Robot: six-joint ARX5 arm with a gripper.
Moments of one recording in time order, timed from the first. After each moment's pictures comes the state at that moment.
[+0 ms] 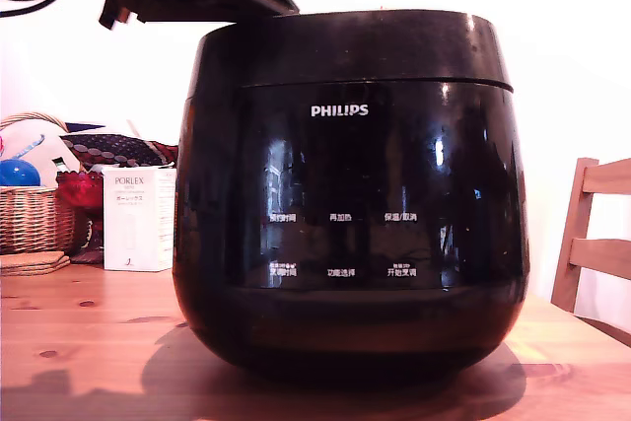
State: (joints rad) arm -0.83 1.03 0.63 0.09 0.15 -0.18
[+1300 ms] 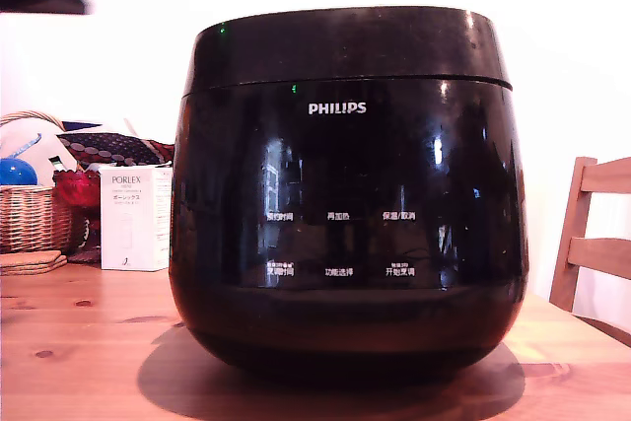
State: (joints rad) arm -0.18 1.00 0.59 0.38 0.05 -0.02
